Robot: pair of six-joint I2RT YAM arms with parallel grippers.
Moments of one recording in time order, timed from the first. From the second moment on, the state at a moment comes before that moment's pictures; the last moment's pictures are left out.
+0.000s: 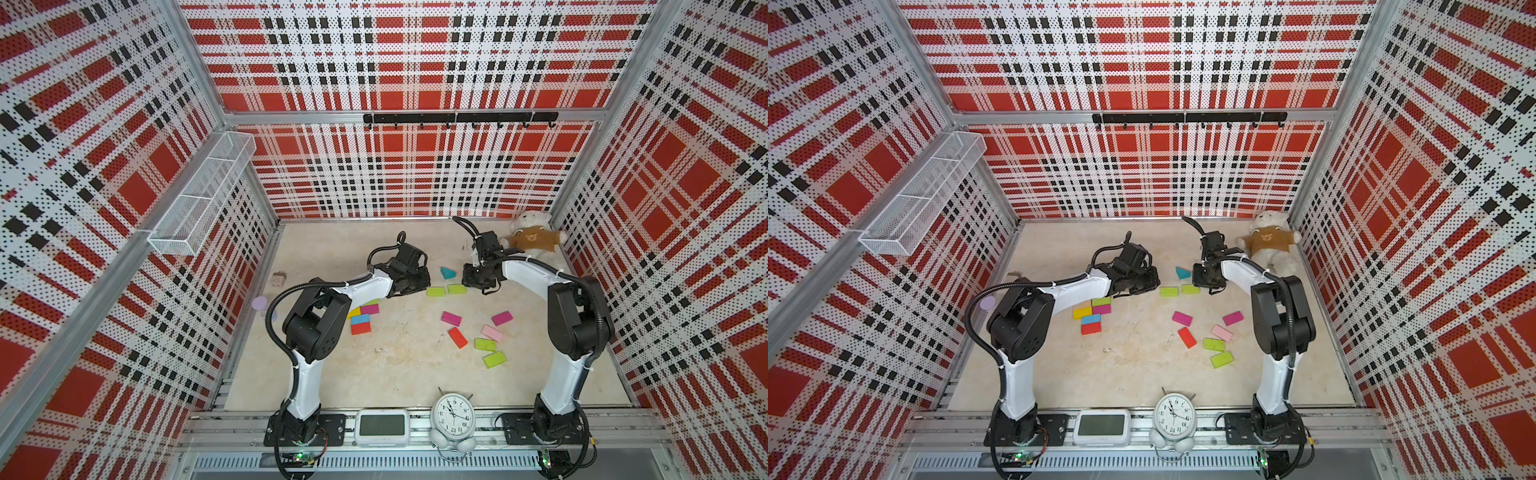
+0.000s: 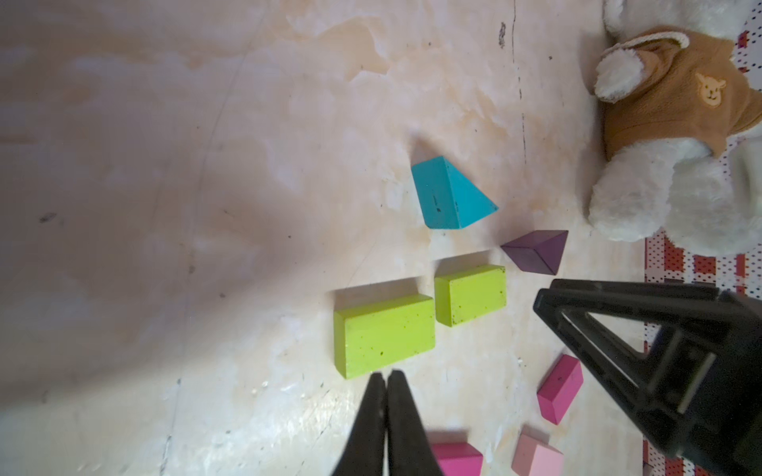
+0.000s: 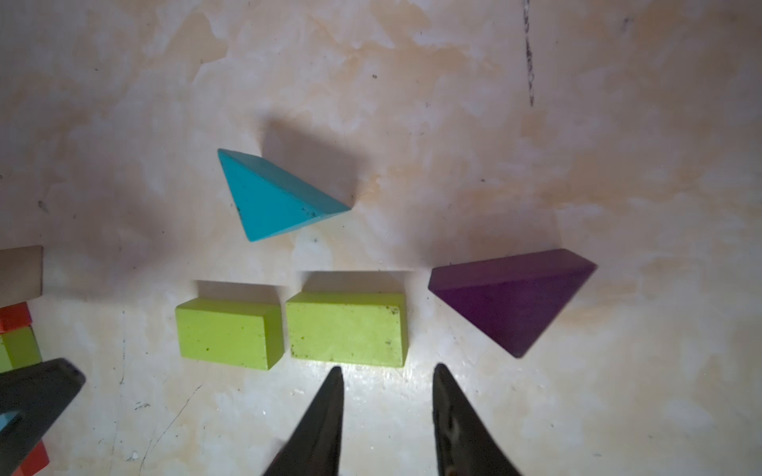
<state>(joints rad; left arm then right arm) -0.63 2.01 1.38 -0.21 0.18 -0.78 0.29 1.91 1.34 -0.60 -0.11 0.34</state>
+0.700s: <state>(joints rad) -0.64 2.08 1.38 -0.20 0.18 -0.85 0.28 1.97 1.34 -0.54 -0.19 0.33</state>
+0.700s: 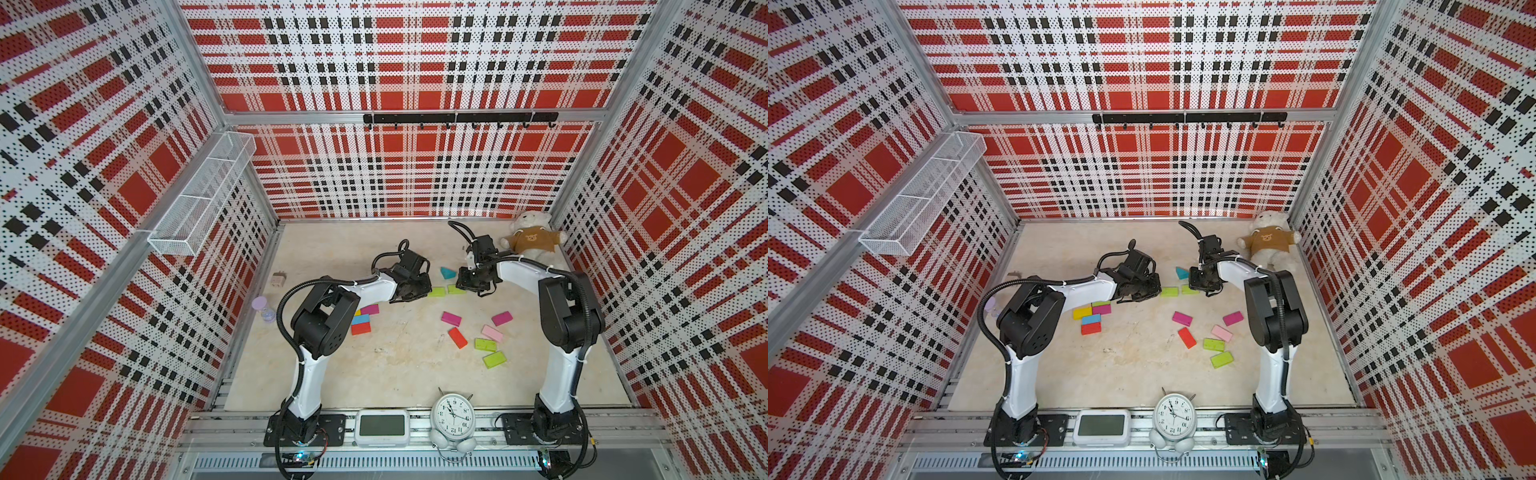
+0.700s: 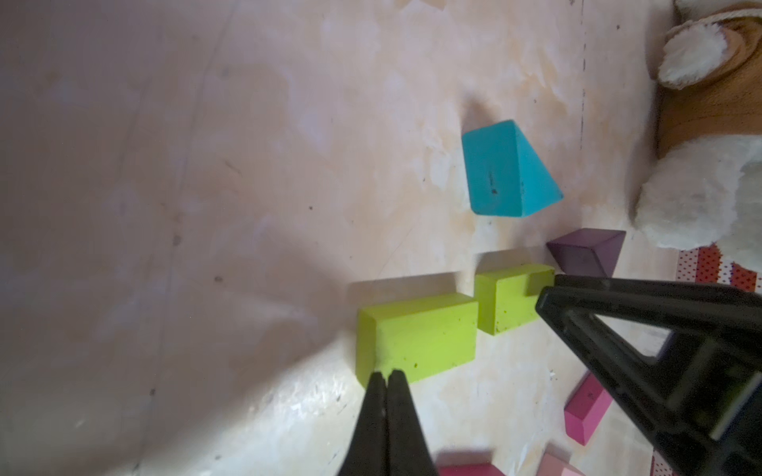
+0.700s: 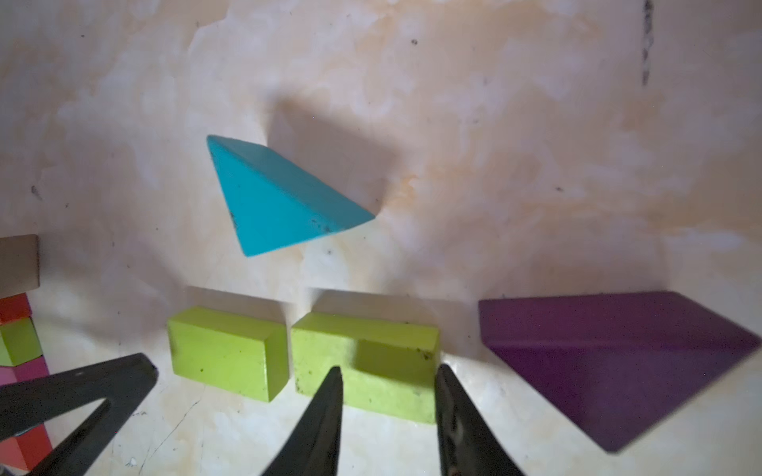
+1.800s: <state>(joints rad) -0.66 2.12 1.40 -0.16 0.23 -0.88 0.29 1.99 1.33 -0.52 -0.23 0.33</state>
